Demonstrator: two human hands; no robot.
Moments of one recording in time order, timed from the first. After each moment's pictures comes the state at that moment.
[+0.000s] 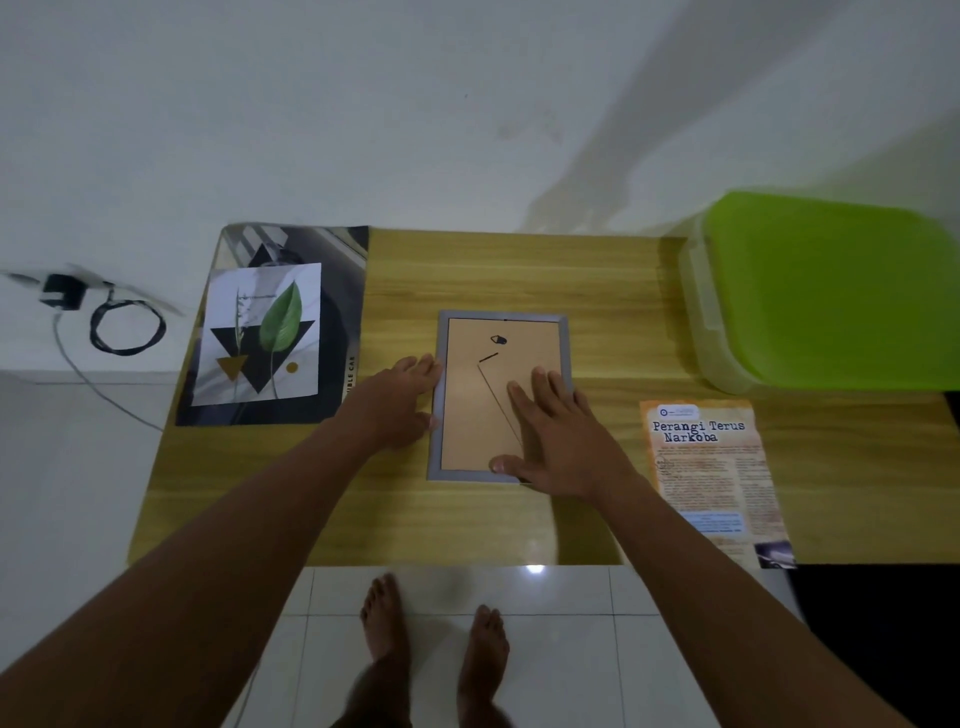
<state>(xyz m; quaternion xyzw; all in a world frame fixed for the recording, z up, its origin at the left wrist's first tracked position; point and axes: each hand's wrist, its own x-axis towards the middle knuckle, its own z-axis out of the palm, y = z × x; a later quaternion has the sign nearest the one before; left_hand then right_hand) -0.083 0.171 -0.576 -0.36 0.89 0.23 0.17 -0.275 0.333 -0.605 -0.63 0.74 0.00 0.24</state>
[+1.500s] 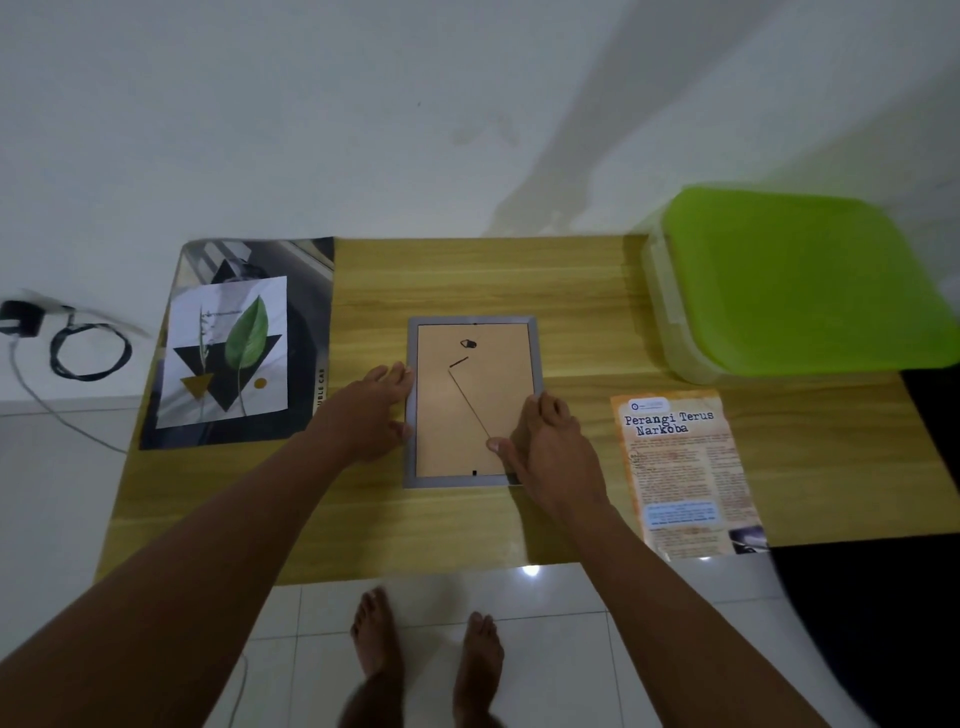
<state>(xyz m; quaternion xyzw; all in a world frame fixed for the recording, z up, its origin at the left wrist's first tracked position) -0.085 0.170 -0.586 -0.34 0.90 0.18 0.19 -0.256 0.352 -0.591 -0.48 0.85 -0.06 0.20</state>
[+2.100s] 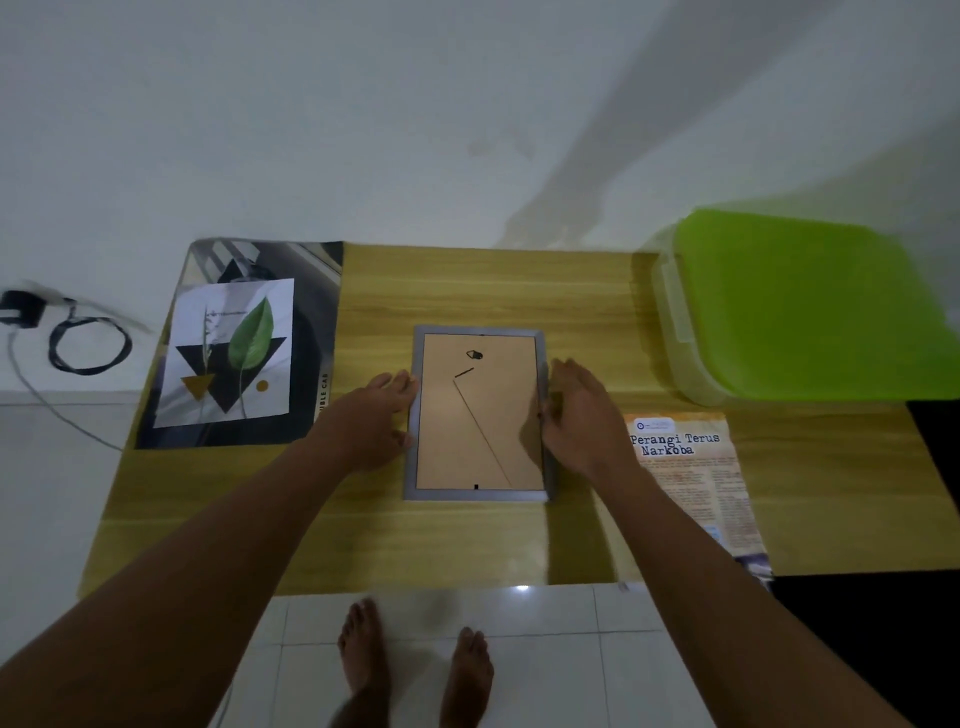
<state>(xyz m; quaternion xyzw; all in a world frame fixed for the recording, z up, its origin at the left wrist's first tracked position) -0.085 0.171 -0.584 -0.34 0.90 0.20 0.18 -0.308 0.324 -0.581 -0.46 0.85 -0.14 0.23</state>
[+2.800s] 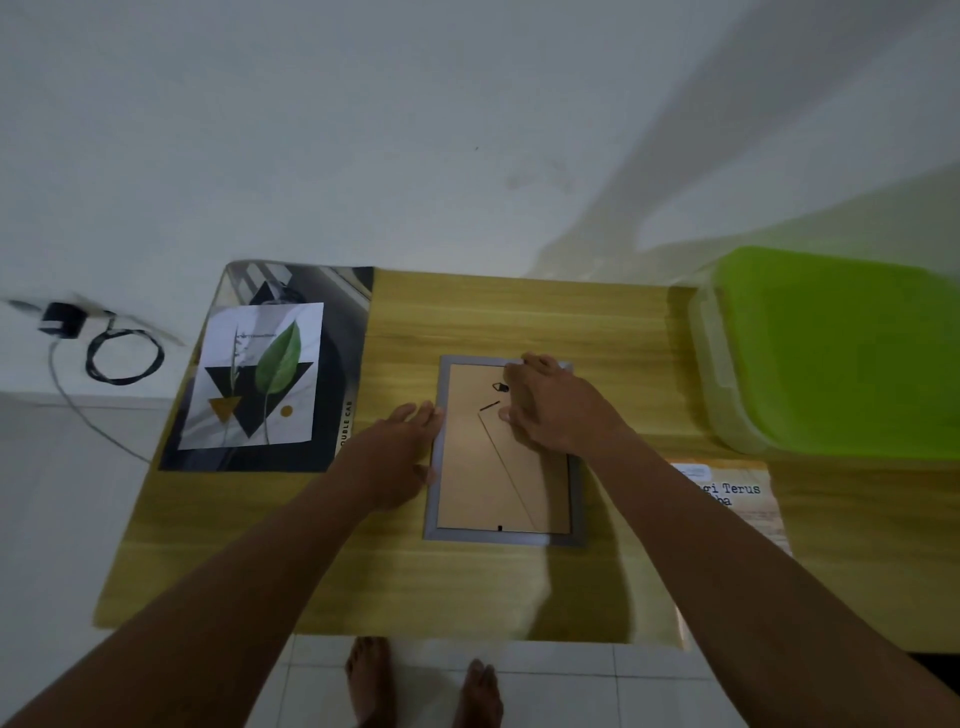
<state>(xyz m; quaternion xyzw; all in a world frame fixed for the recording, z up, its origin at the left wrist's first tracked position) -0.086 0.168 -0.584 -0.35 0.89 0.23 0.18 -0.314 0.238 -0.575 -0.63 0.74 -0.03 0.21</state>
